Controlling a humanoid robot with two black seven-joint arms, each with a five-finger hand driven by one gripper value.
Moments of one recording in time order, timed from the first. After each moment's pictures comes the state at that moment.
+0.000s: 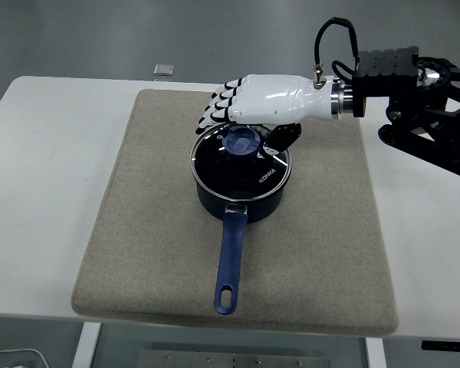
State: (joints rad) left arm -0.01 0.00 -0.01 -0.10 0.12 -0.05 -0.14; right arm 1.47 -0.34 -0.10 1.05 -1.59 -0.12 0.61
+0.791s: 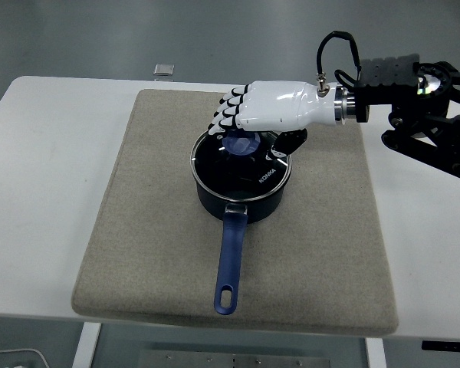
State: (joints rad) left arm -0.01 0.00 -0.01 -0.10 0.12 -0.05 -0.14; right arm 1.46 -0.34 -0.14 1.03 -1.64 -0.16 0.61
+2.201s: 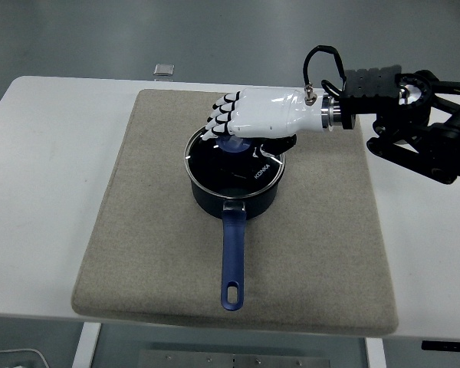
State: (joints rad) left arm -0.01 0.00 -0.01 -0.10 0.12 -0.05 -0.14; right arm 1.45 -0.26 -0.19 0.95 -1.64 -0.23 0.61
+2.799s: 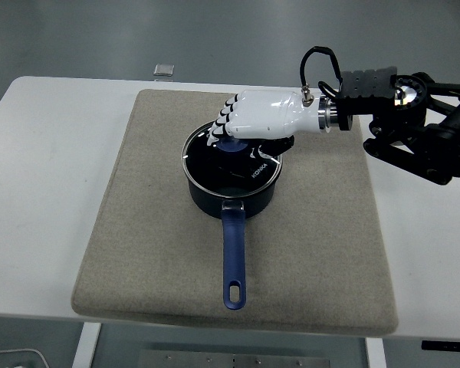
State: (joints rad) left arm -0.01 0.00 -0.01 -0.10 0.12 -0.05 -0.14; right arm 1.44 -0.24 -0.19 0.93 -1.63 -0.19 0.61
